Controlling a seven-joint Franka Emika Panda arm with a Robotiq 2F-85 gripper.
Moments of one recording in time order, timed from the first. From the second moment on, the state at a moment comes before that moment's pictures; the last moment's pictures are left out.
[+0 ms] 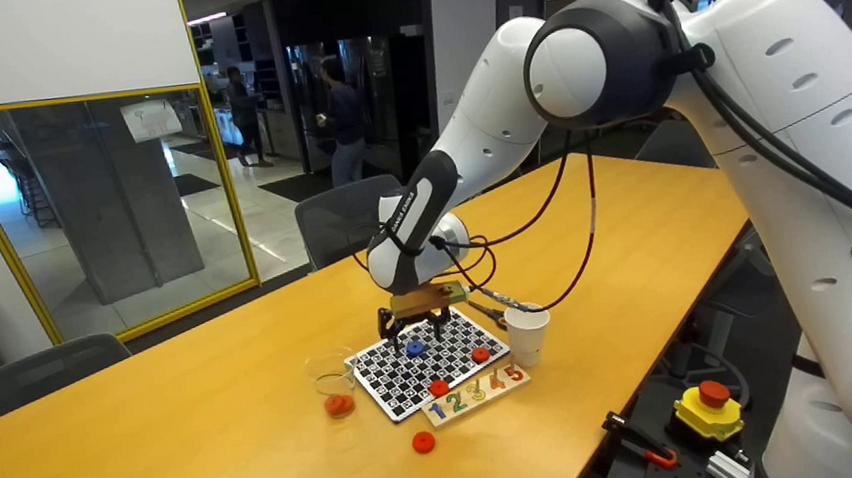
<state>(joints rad) 0.01 0.62 -0.12 -1.94 0.06 2.59 0.41</state>
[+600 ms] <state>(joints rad) -0.03 0.66 -0.07 -1.92 0.12 2.60 0.34</state>
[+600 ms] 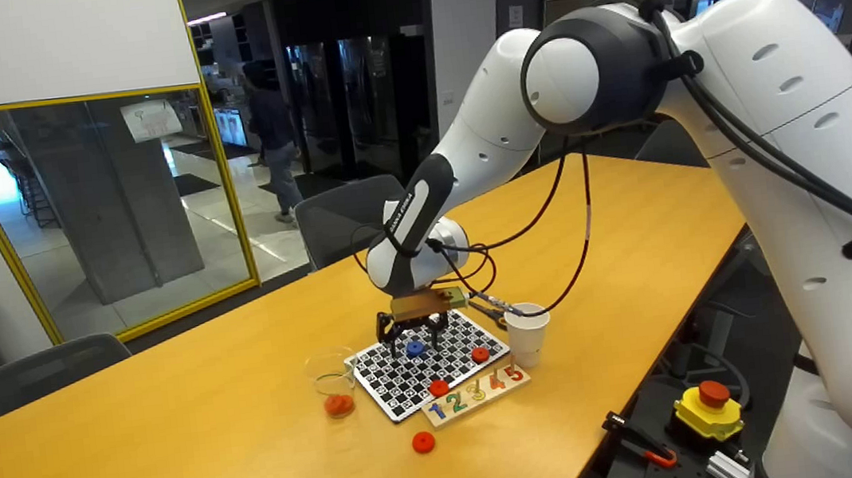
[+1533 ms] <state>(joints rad) 0.04 0.59 -0.18 -1.94 0.06 2.54 0.40</state>
